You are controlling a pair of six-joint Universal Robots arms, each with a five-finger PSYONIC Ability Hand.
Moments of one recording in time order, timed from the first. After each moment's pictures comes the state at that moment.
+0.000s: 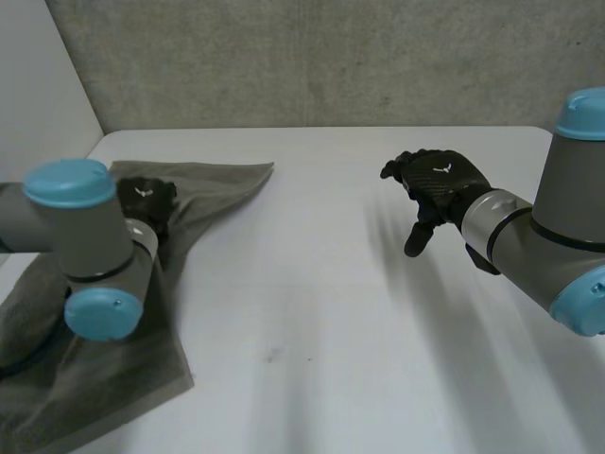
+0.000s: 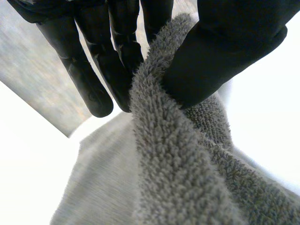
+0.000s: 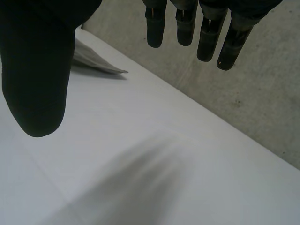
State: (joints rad) left arm 4.36 -2.17 -1.36 3.34 -1.77 3.53; right arm 1.96 -1.13 1.29 0.12 1.37 2.88; left_hand 1.16 1.21 1.21 1.21 1.02; right_hand 0.21 0.22 0.21 0.23 0.07
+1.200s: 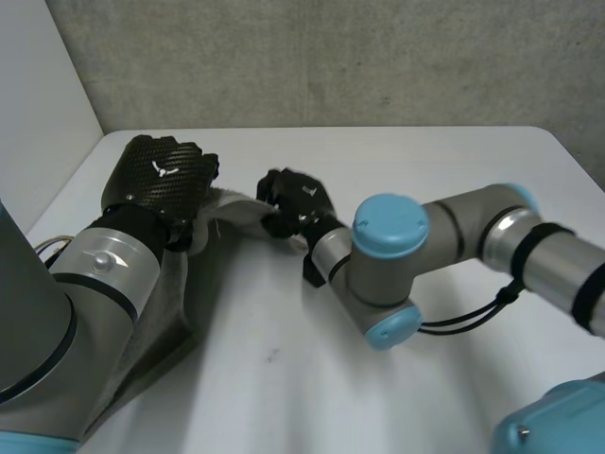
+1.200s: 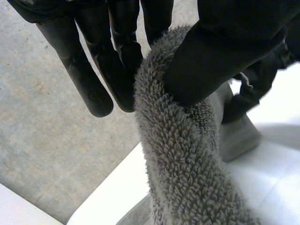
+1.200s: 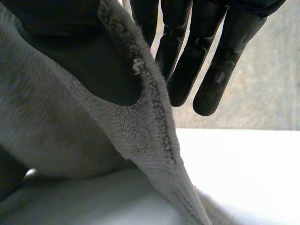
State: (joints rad) left arm 4.10 -1.64 -1.62 3.21 -1.77 3.60; right arm 2.29 -0.60 0.88 -0.30 1.45 3.57; left_hand 1.17 1.21 1.21 1.22 1.03; right_hand 0.98 1.17 1.18 1.19 0.98
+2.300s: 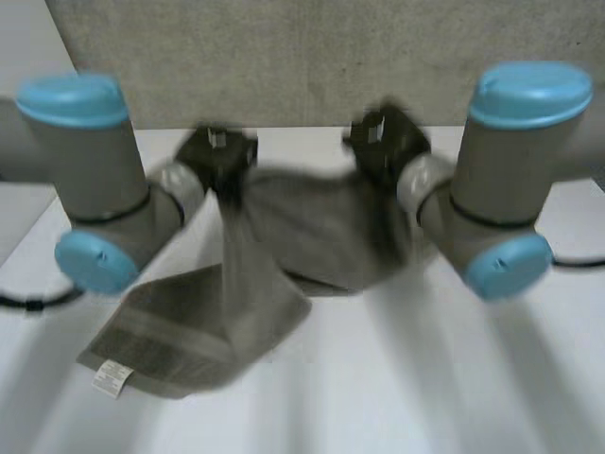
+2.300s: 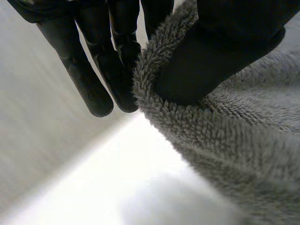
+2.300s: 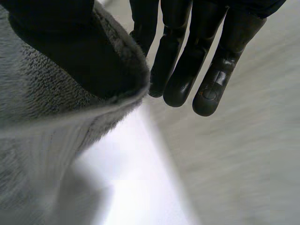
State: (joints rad) left arm 4.24 -2.17 -1.00 3.07 -1.45 3.49; right arm 2.13 -0.96 0.95 0.02 1.50 2.42; left_hand 1.19 1.22 1.22 1.22 1.04; right_hand 0.98 1.17 1.19 1.19 0.99
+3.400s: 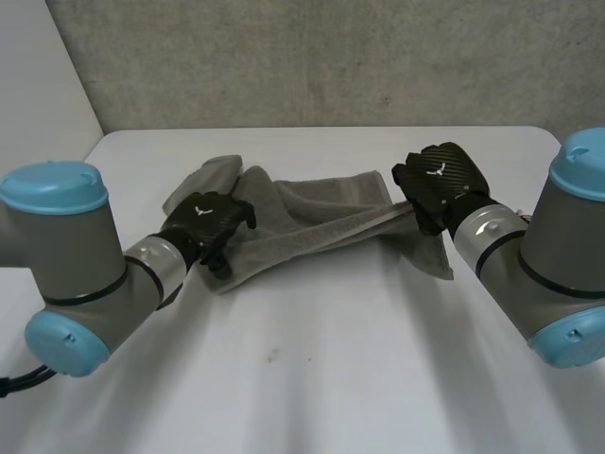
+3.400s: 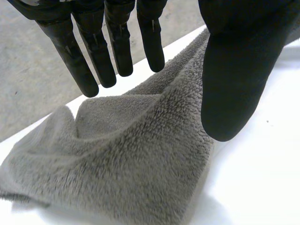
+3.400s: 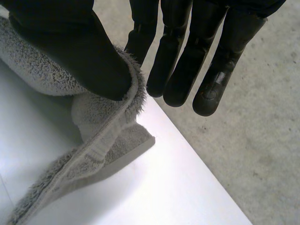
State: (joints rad) left arm 4.30 -2.03 -1.50 3.23 -1.37 3.38; right arm 1.99 -1.20 1.48 -0.15 1.44 2.62; left_hand 0.50 0.50 0.50 0.50 0.32; right_hand 0.98 1.17 1.19 1.19 1.00
